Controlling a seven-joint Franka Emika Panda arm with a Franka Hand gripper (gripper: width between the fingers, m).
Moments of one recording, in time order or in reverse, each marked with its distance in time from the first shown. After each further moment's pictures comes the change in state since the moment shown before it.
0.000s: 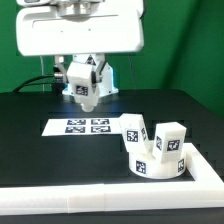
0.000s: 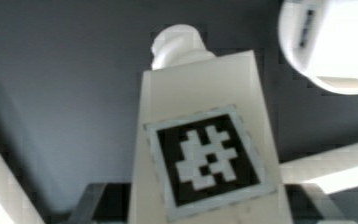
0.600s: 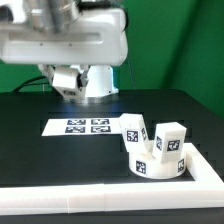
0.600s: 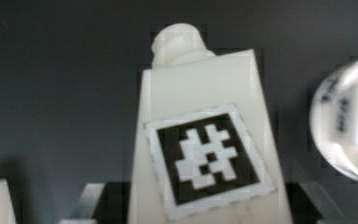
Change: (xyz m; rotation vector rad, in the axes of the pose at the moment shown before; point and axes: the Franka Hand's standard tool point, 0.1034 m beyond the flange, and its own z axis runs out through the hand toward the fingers) arm 0.012 0.030 0.010 -0.046 -0.381 -0.030
